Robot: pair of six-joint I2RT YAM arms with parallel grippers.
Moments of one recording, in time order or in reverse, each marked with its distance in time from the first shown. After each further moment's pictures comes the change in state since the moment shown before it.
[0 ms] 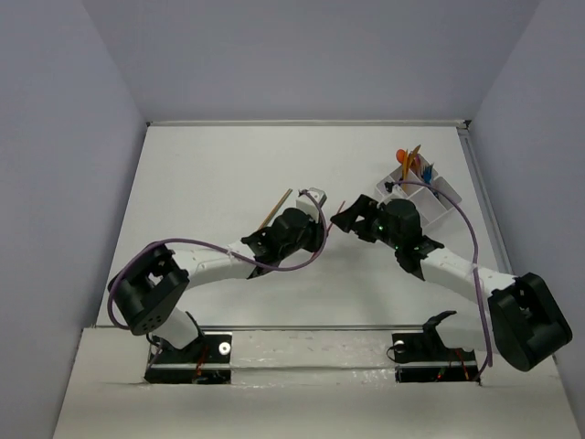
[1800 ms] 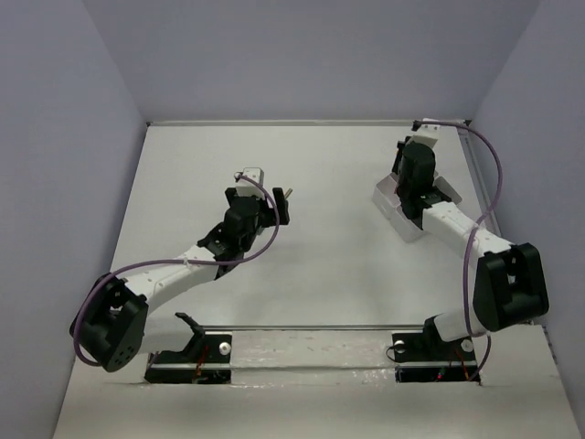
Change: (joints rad) left arm 0.248 -0.286 -0.145 0.001 -0.248 0.040; right arm -0.200 0.206 0.430 -0.011 0.711 -0.714
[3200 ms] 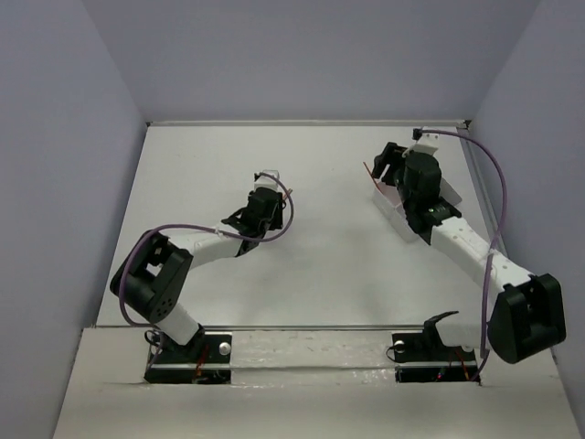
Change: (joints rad) left arm 0.047 0.340 0.142 -0.135 0.038 0.014; right arm 0.044 -0.109 -0.021 -0.142 -0.213 0.195
